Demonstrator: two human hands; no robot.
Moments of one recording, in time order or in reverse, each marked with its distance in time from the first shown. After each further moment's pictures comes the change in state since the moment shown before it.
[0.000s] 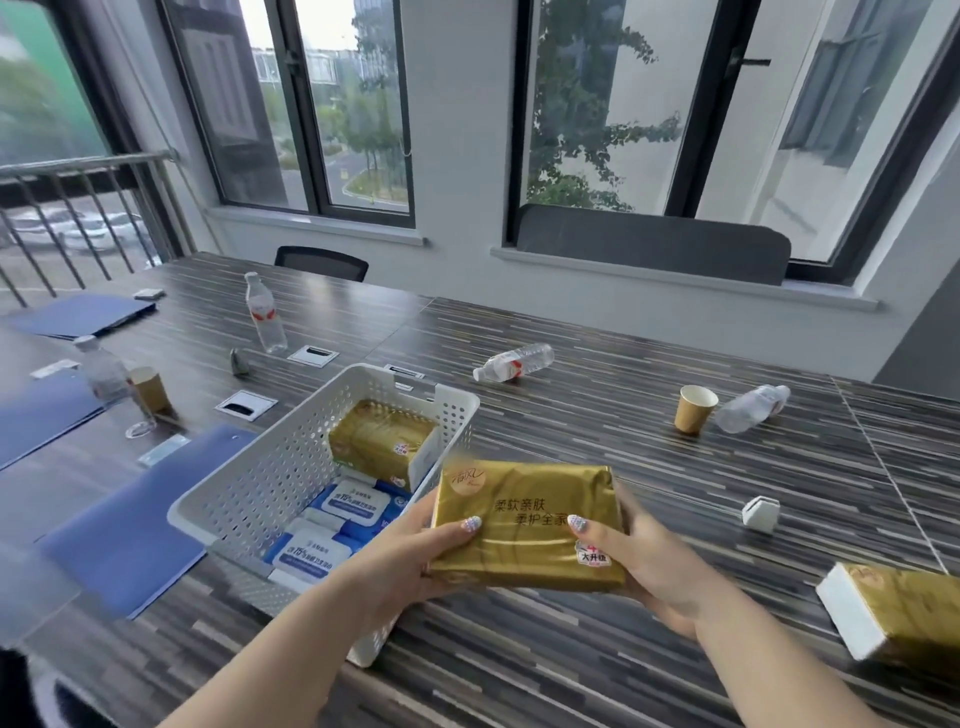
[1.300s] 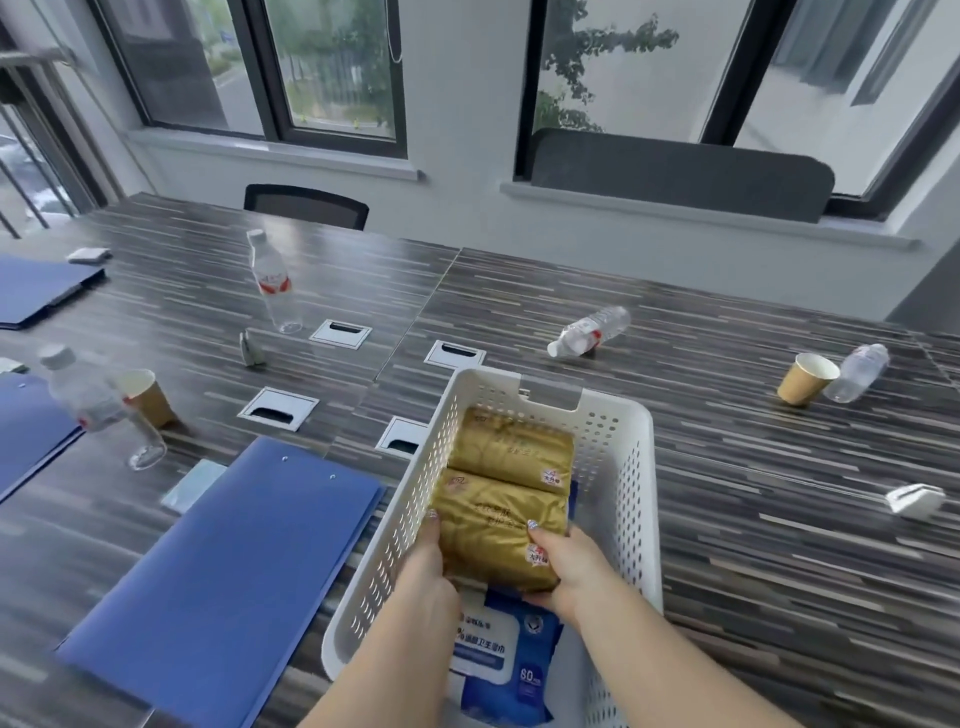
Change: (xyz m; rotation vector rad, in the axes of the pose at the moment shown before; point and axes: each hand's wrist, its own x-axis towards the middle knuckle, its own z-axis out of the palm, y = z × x) left_hand 0.098 -0.010 -0.240 -0.665 0.799 -0.448; right_hand 0.254 0.075 0.235 0.384 0.535 0.462
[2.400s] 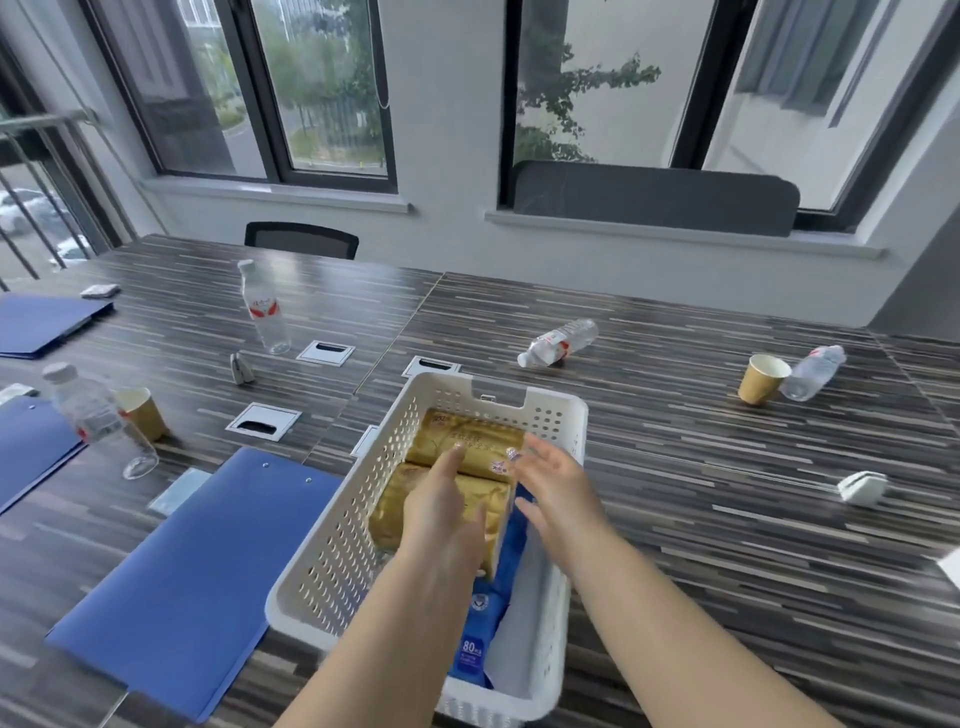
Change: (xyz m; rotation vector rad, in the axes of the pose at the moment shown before) left_hand -0.108 -0.019 0.044 -0.143 -0.241 0.124; right_hand -0.069 -0.051 -0.032 -0.157 -0.122 -0.478
